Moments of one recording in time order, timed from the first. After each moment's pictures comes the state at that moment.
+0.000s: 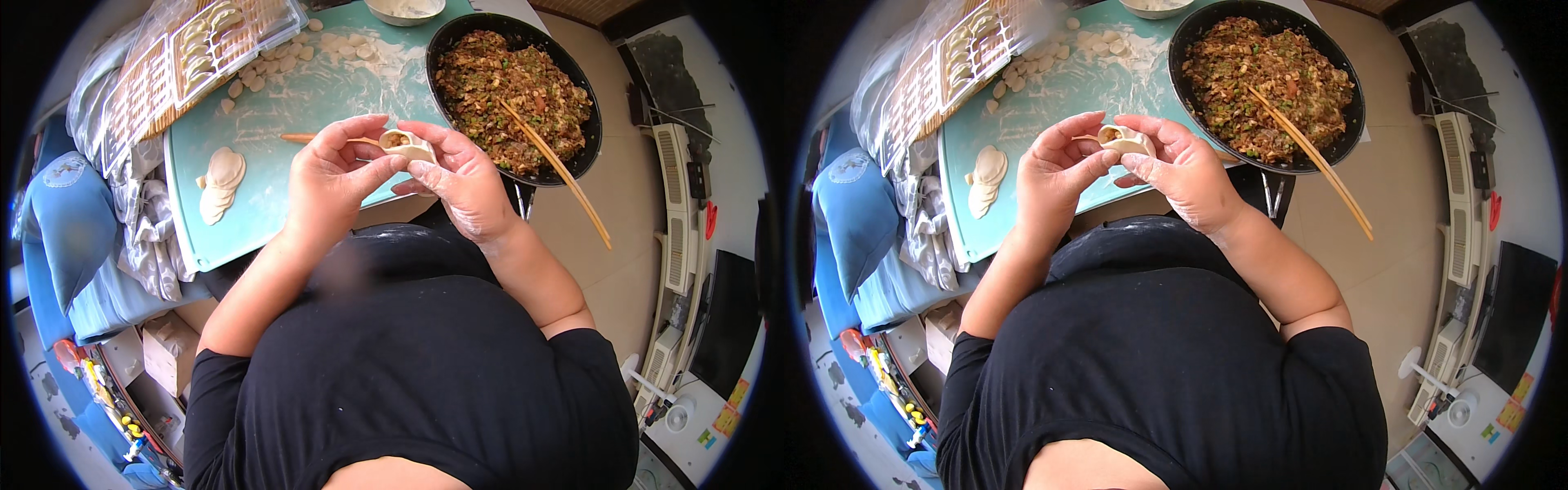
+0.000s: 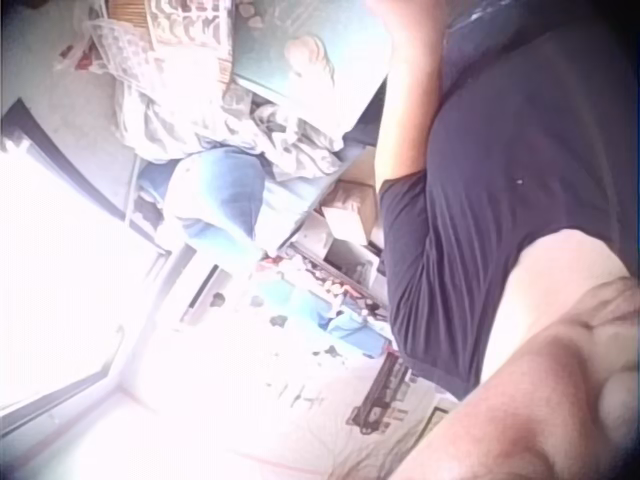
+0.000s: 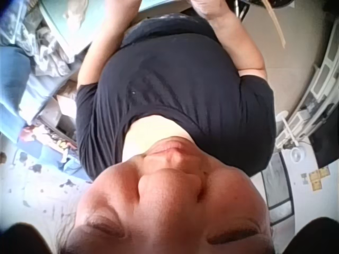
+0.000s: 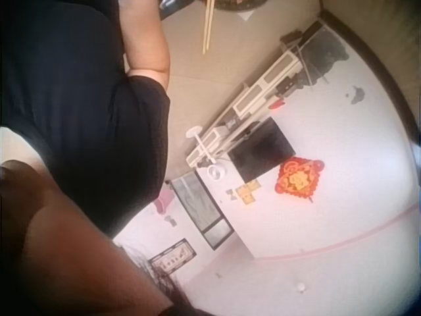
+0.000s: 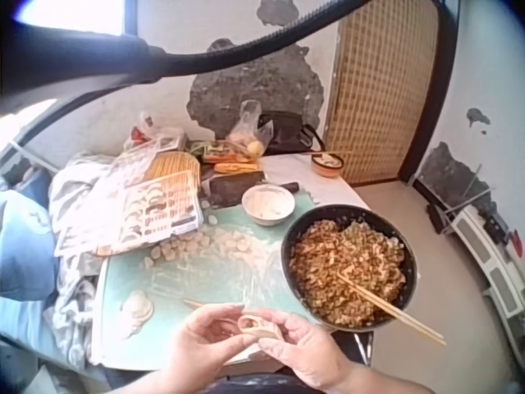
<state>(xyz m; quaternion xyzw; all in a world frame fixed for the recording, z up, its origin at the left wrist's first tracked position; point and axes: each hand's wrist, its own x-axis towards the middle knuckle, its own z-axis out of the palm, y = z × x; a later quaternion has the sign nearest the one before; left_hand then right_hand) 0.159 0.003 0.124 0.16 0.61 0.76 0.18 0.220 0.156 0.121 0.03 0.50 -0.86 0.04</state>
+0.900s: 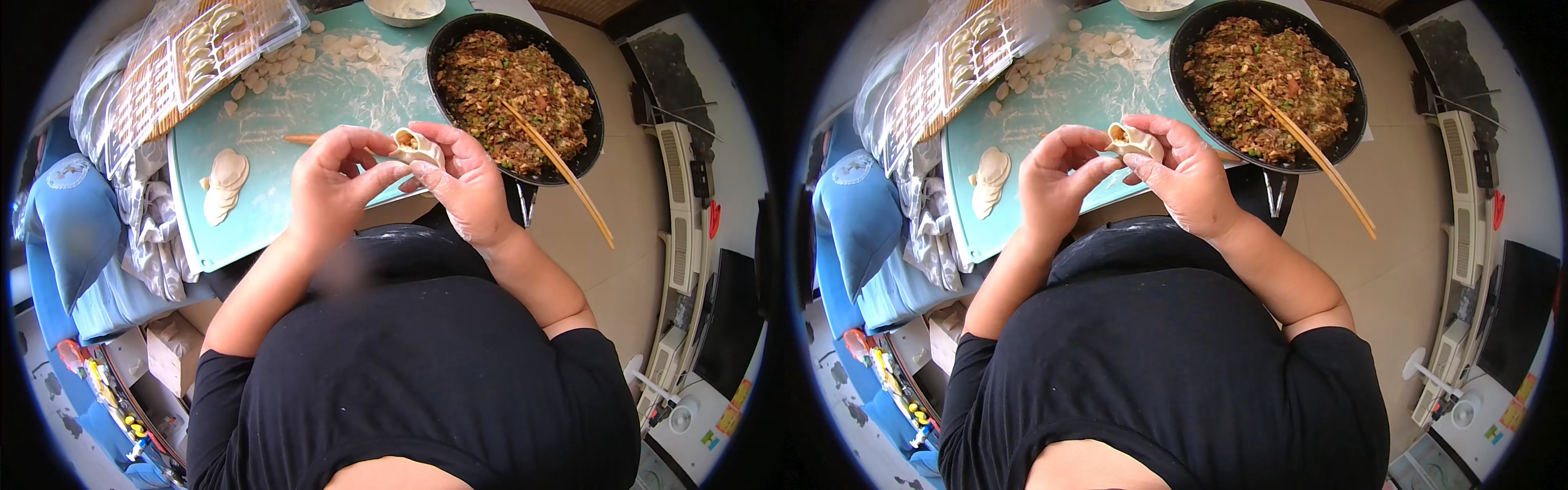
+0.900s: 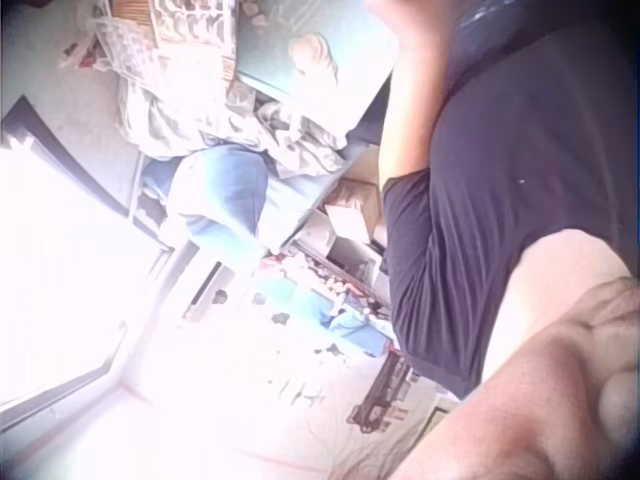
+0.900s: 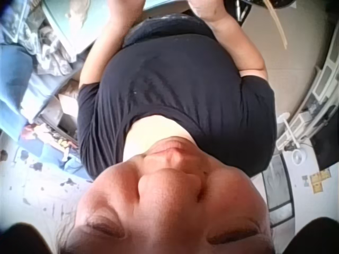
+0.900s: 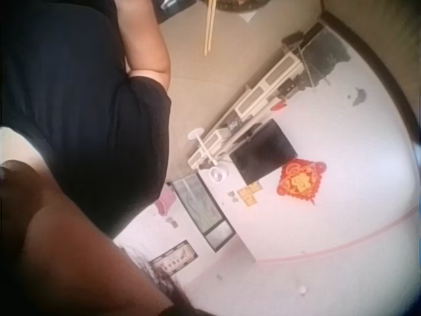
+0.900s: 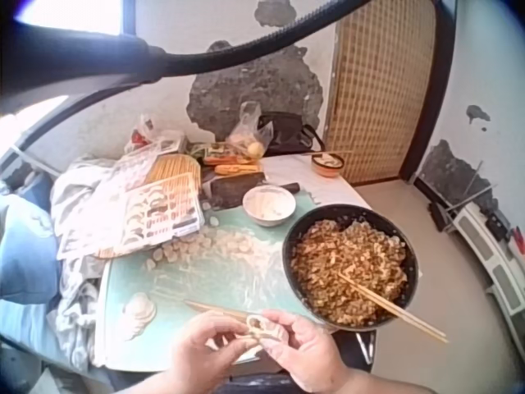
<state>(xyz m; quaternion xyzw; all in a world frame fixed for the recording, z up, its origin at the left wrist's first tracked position) 0.157 -0.002 0.122 0.23 0.70 0.67 0.09 0.224 0.149 0.115 0.03 0.55 -0.83 -0.05</state>
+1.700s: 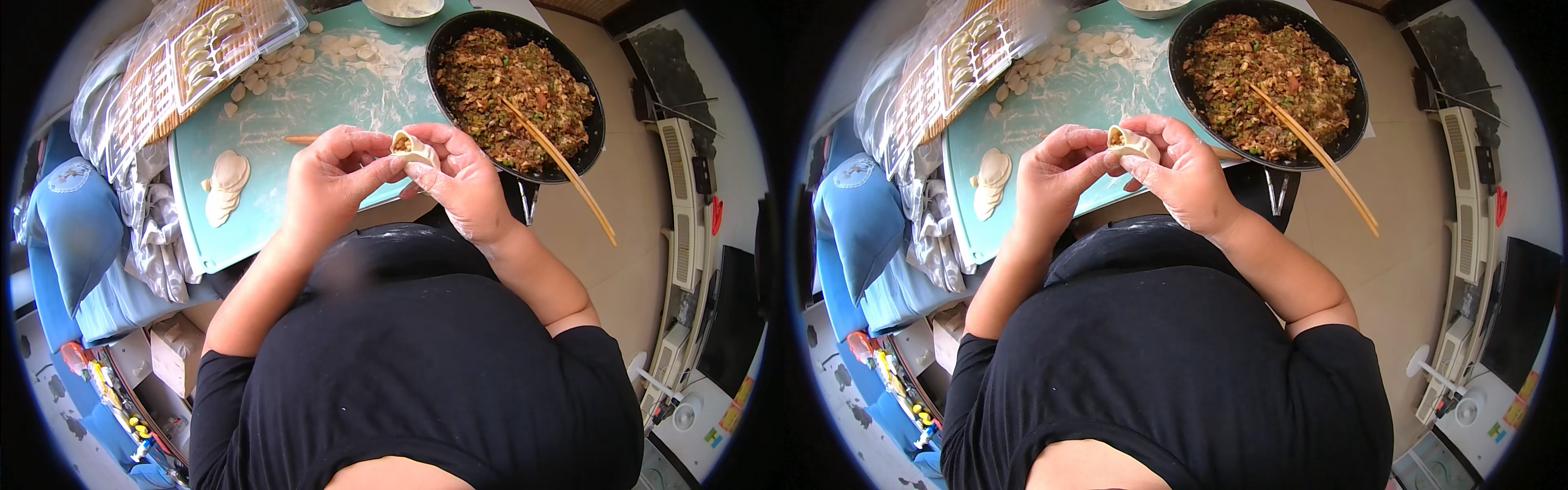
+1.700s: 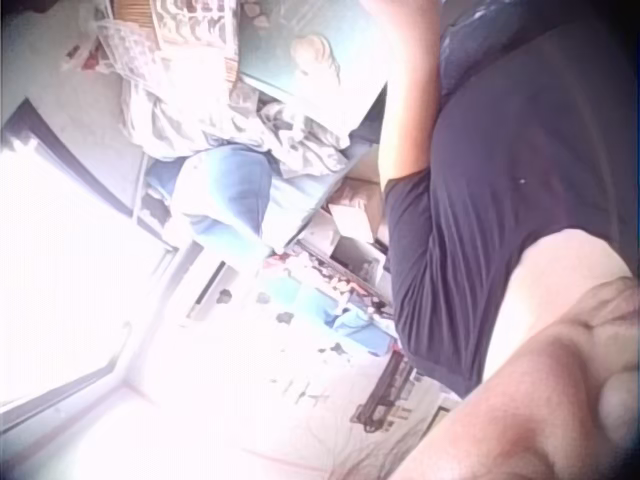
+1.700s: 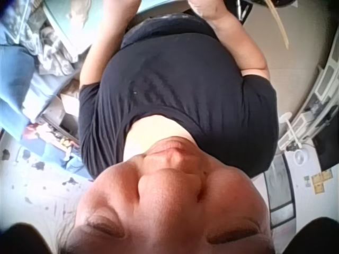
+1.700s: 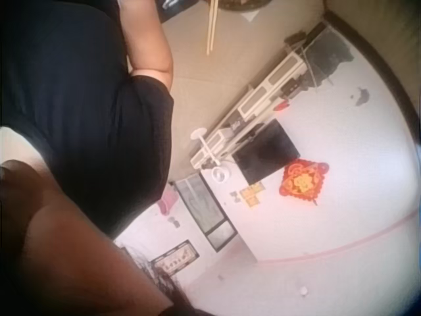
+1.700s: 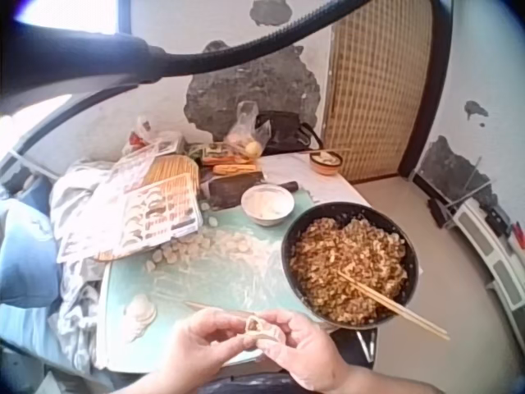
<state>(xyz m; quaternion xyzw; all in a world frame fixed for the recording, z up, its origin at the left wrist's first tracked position) 0.151 -0.006 0.121 0.20 0.68 0.68 0.18 0.222 0.153 0.112 0.01 0.55 -0.84 -0.01</state>
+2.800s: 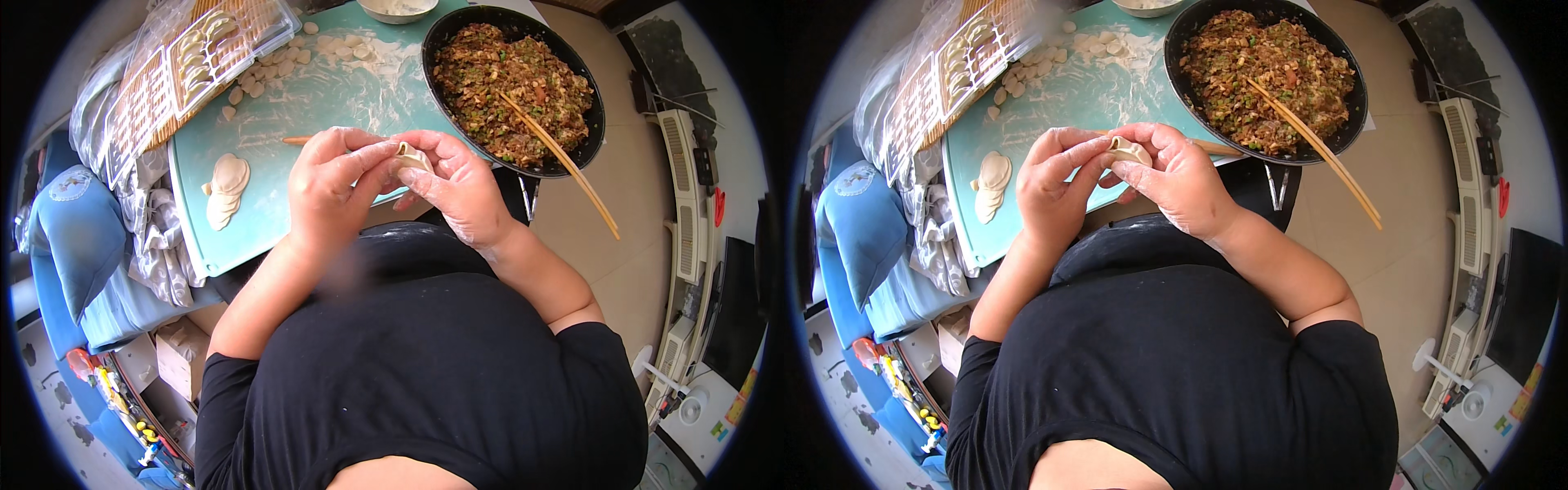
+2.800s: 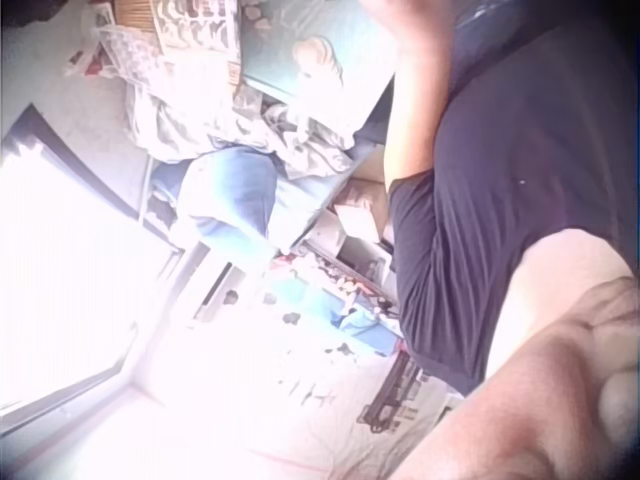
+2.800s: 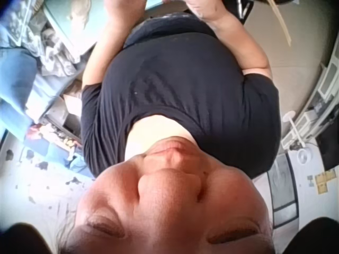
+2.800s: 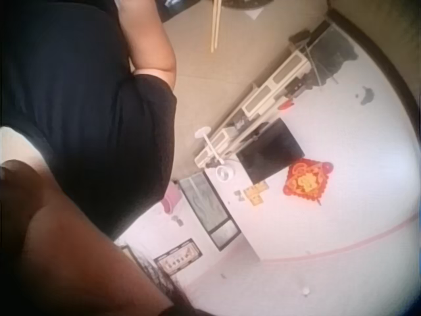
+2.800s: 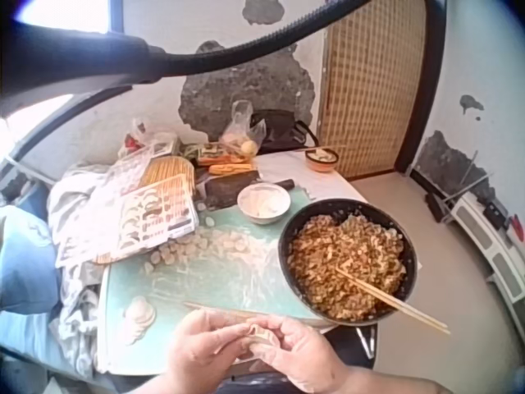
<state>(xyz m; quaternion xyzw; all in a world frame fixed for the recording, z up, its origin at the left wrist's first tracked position) 0.152 -0.003 0.121 0.42 0.75 0.49 -0.14 0.226 0.148 0.117 0.03 0.51 -0.86 0.03</state>
